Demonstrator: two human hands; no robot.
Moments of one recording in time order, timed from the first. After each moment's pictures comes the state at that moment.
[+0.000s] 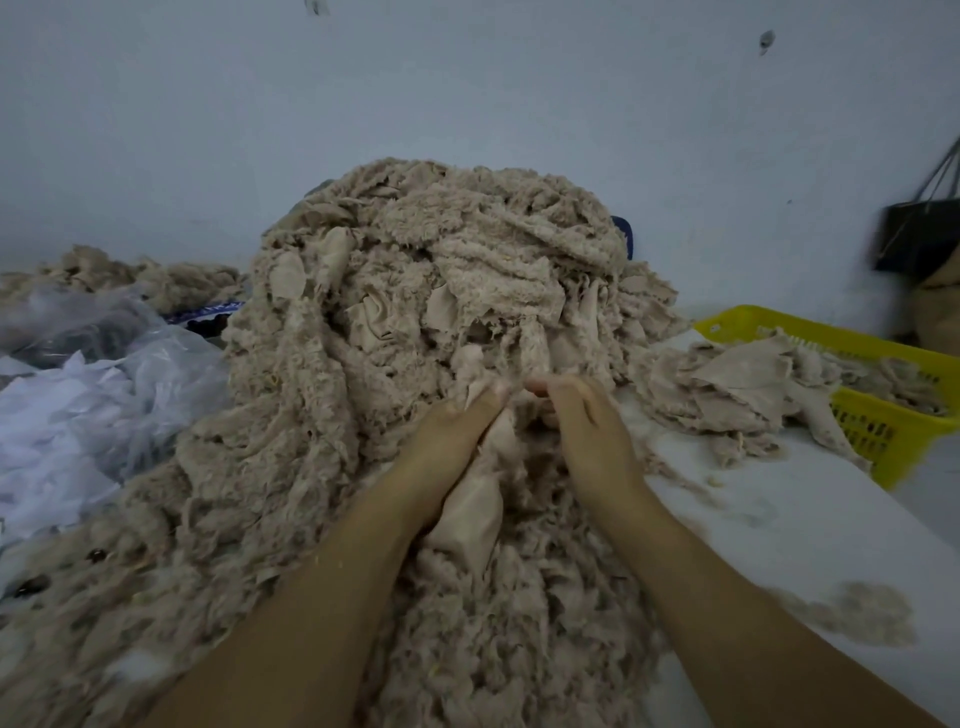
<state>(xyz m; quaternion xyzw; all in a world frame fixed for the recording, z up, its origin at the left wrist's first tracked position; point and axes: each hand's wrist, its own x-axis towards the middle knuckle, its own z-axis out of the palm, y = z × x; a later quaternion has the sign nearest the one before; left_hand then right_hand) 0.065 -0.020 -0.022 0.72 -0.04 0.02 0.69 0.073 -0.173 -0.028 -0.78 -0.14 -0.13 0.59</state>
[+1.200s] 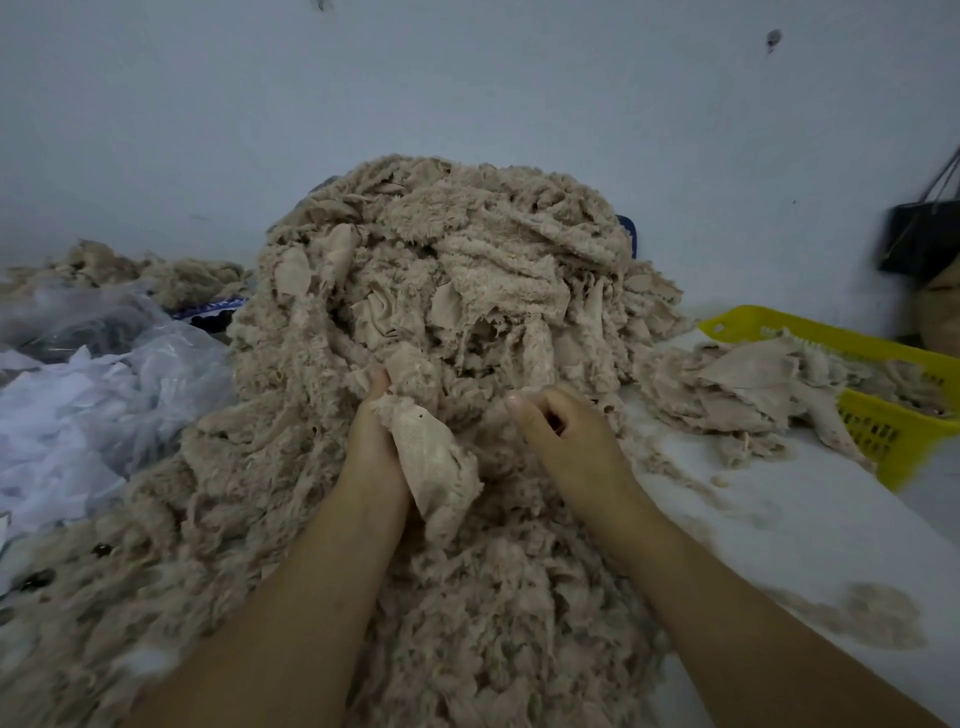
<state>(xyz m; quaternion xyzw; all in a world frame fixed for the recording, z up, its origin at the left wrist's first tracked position) 0.069 0.009 -0.012 0.41 0.20 0.09 0.89 0.067 -0.166 -0.027 -0.82 -0.21 -0.16 0.52</state>
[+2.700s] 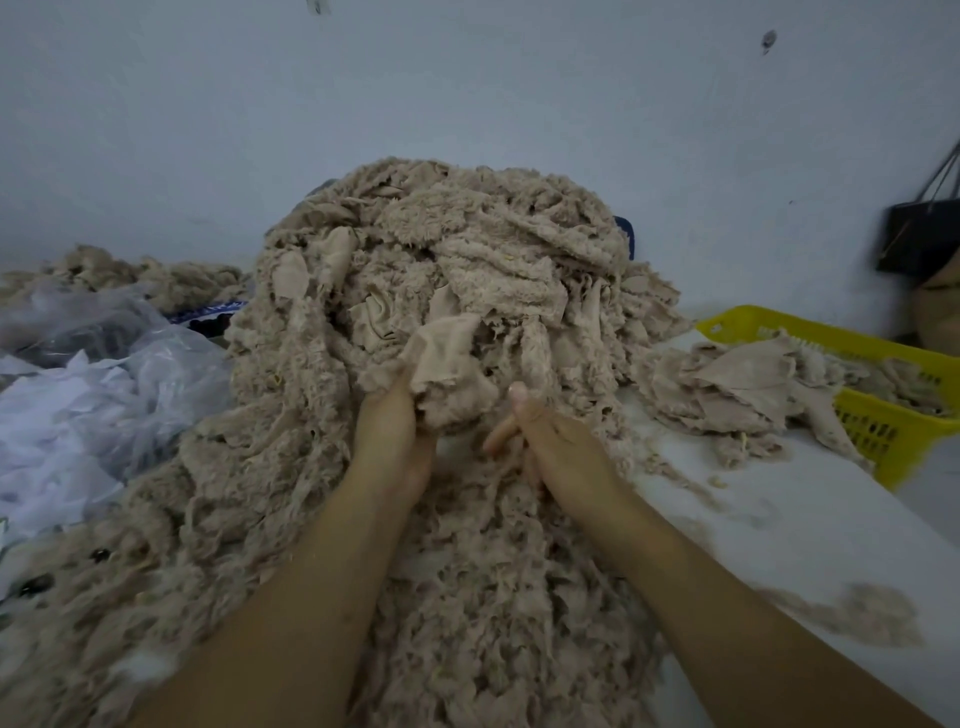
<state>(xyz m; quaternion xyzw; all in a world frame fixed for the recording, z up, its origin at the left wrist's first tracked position) 0.072 -0.001 -0.007 0.46 0.06 0.15 0.88 0.059 -0.160 -0.026 -0.77 -0.20 -0.02 0.60</state>
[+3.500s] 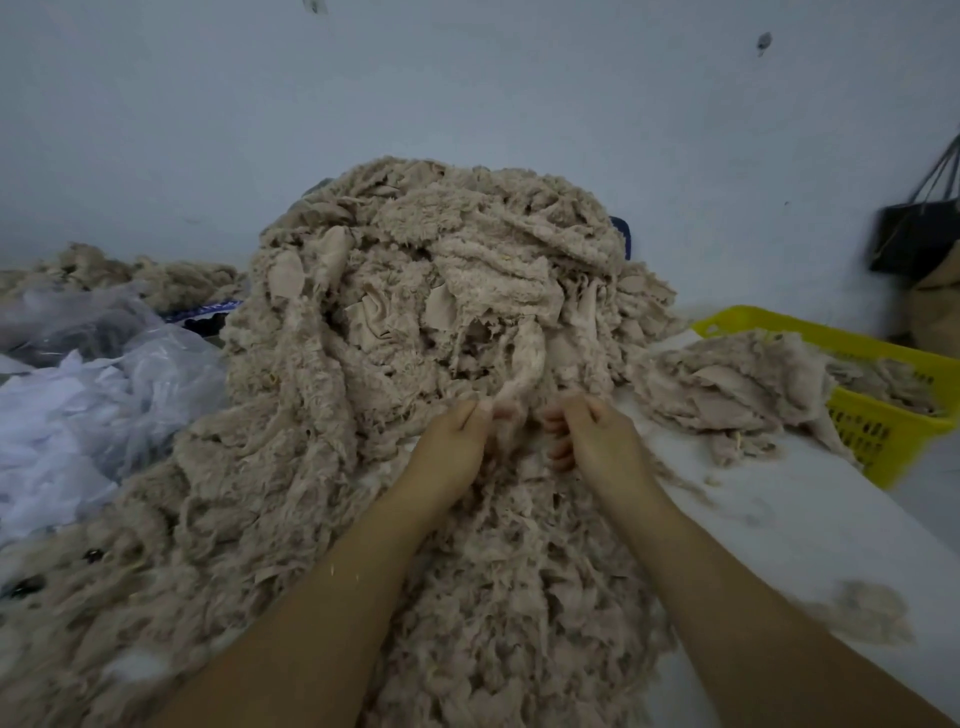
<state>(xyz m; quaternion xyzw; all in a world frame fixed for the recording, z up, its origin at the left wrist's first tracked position) 0.071 -0.024 -0.033 0.83 -0.03 0.07 0.55 0.097 -0.184 -0.045 -0.75 0.01 -0.09 0.66</state>
